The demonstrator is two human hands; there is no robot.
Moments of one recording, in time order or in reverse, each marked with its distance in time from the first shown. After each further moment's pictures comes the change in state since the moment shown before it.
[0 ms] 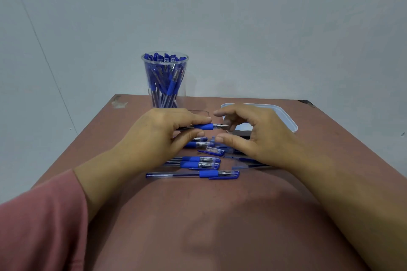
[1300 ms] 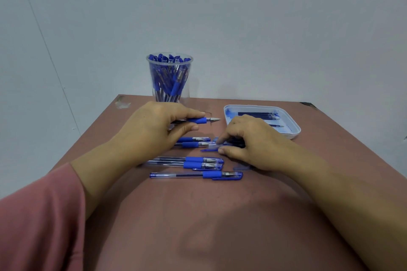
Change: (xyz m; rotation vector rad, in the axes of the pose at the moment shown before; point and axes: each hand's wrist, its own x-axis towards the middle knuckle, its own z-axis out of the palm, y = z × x) left_hand 0.002 -0.010 -0.010 0.078 -0.019 -0.138; right_hand 0.003 0.003 0.009 -0.263 -0.319 0.214
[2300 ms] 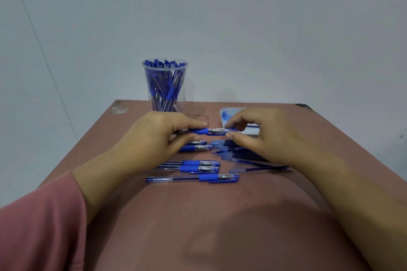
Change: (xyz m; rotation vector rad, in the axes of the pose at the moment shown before) left_hand -0.003 0.005 0.006 -0.025 -0.020 0.054; right_hand -0.013 0.006 -0.020 0.191 0.253 -0.043
